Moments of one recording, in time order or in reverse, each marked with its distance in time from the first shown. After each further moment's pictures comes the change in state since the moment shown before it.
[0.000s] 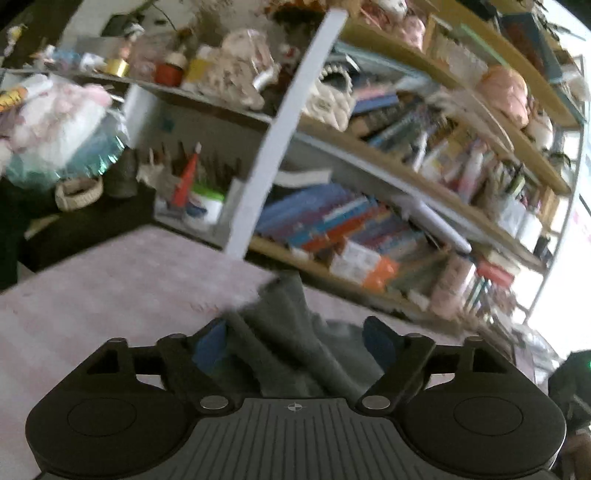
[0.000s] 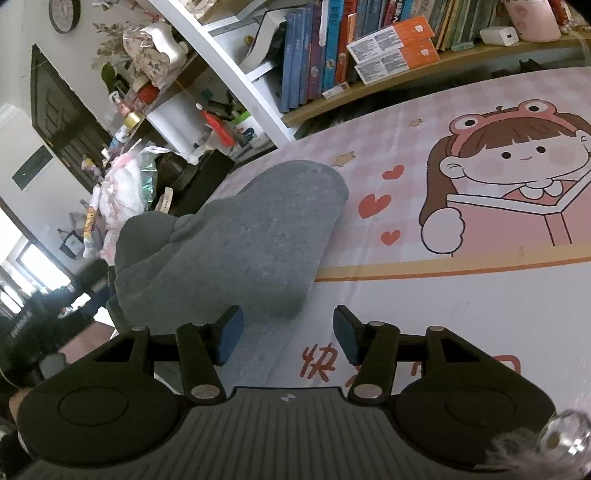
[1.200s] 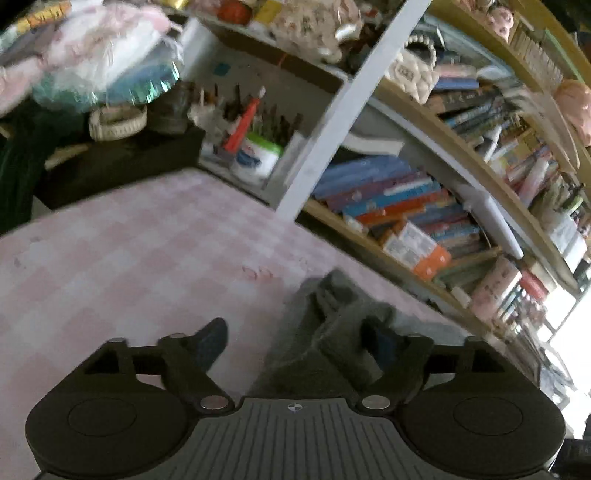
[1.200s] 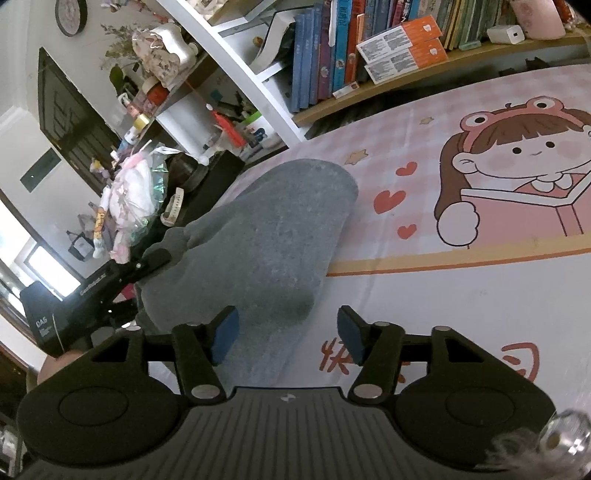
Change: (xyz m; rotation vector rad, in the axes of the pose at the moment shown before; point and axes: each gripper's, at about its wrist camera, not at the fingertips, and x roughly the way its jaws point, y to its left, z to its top) left arm 0.053 0.057 0.000 -0.166 0.150 0.039; right arm 0.001 0.004 -0.006 0.020 -0.005 0.027
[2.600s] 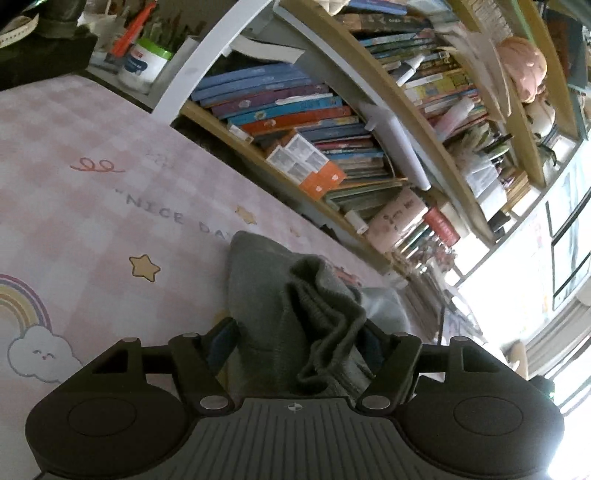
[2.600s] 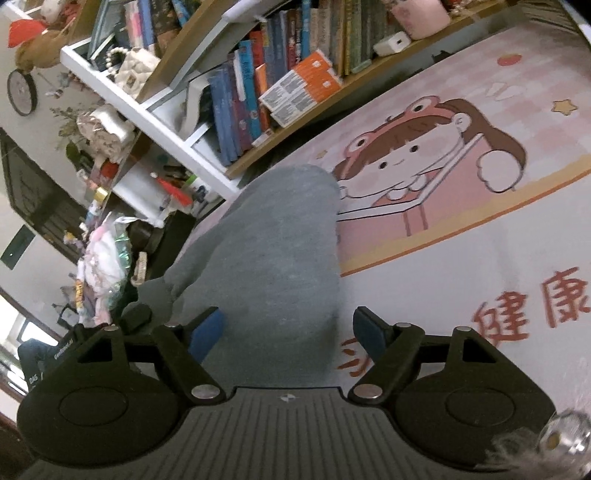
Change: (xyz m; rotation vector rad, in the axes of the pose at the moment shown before) left arm 0.031 -0.077 -0.044 -0.049 0.210 -0.281; right arm -0.069 -0.071 -0.002 0.183 -0.133 -0.051
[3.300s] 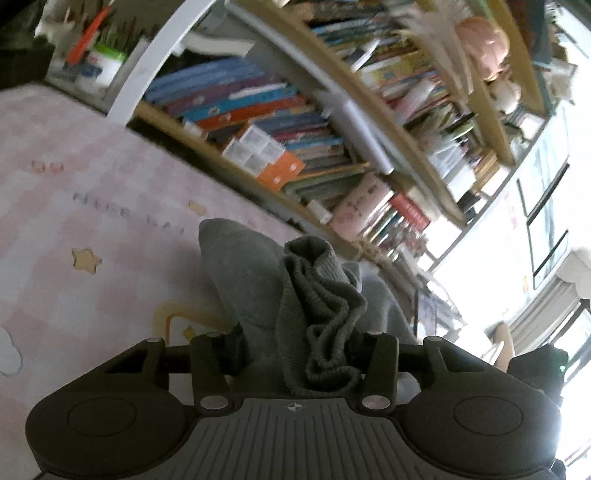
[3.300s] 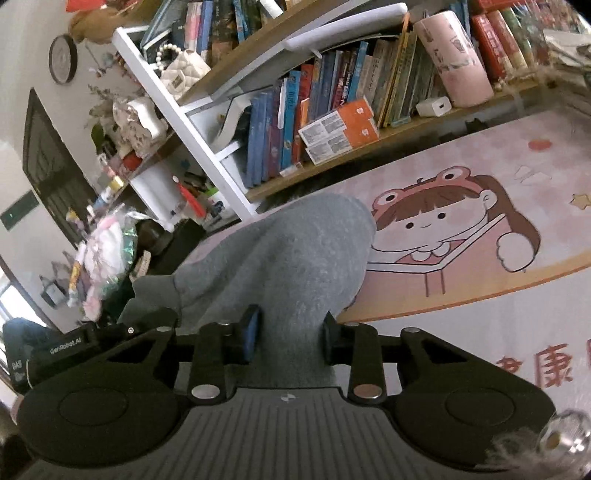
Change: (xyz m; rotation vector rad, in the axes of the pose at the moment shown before) left arm 0.013 -0.026 -0.016 0.075 0.012 -0.089; right arm -0.015 0.027 0.002 -0.203 -0.089 -0.047
